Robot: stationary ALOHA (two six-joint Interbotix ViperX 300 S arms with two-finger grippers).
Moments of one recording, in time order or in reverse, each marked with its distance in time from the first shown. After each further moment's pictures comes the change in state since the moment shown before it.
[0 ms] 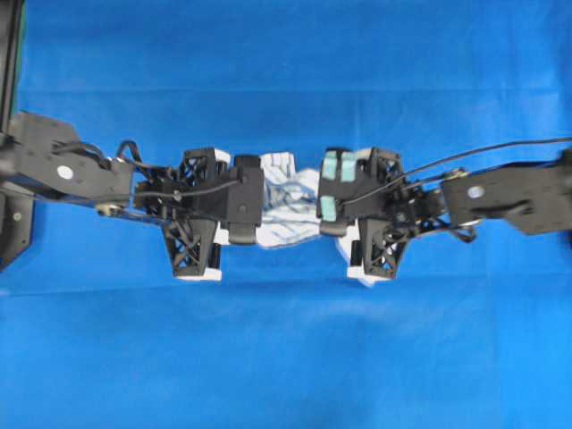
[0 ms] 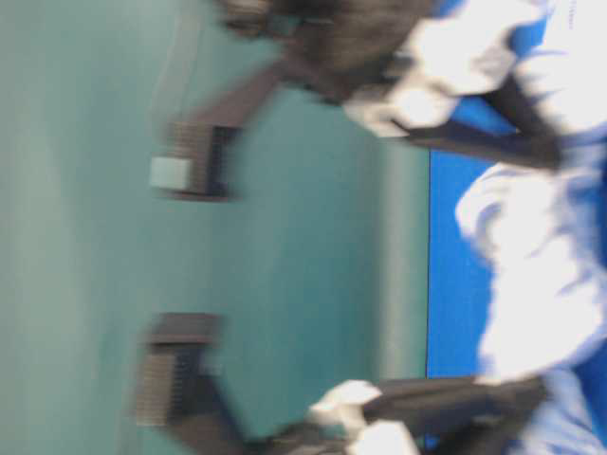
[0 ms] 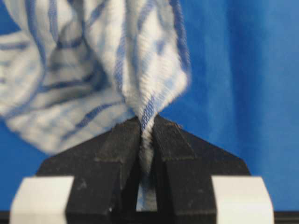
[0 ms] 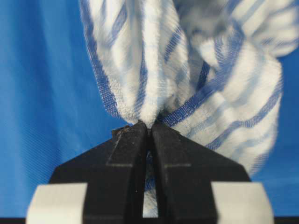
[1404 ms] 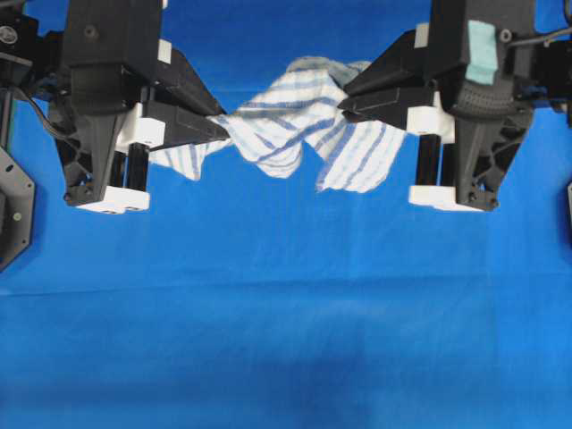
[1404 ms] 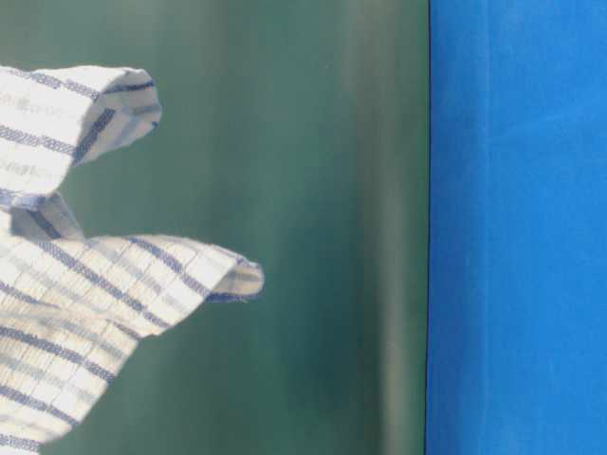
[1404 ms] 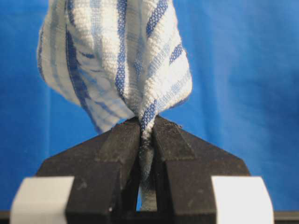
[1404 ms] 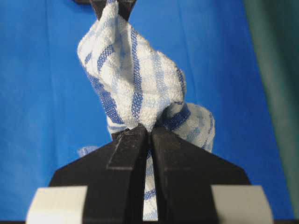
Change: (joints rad) left arm 0.044 -0.288 -0.601 0.015 0.626 0.066; right arm 0.038 -0.265 -0.689 0.005 0.736 -0.265
